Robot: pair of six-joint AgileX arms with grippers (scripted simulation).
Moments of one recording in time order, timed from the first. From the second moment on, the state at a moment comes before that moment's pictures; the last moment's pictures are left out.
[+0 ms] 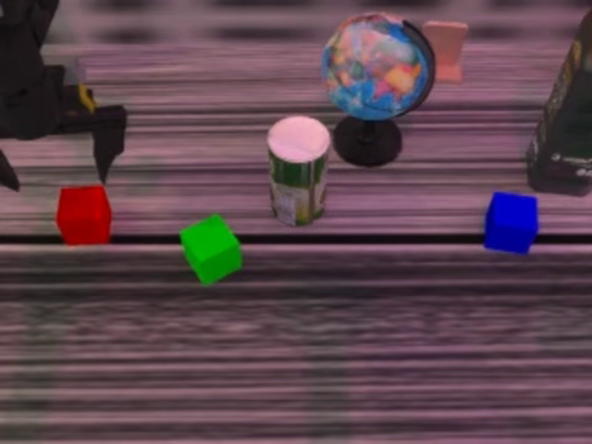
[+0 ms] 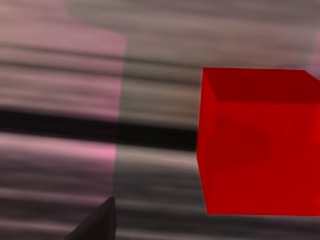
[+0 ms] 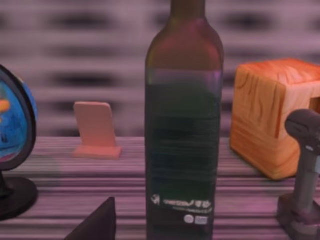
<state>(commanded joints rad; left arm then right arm) -0.06 2.21 1.81 -1.17 0.00 -0.14 0.00 0.00 0.00 0.00 0.00 0.00</state>
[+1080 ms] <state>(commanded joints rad) -0.06 2.32 1.63 -0.88 0.00 -0.14 0.00 0.00 0.00 0.00 0.00 0.00</state>
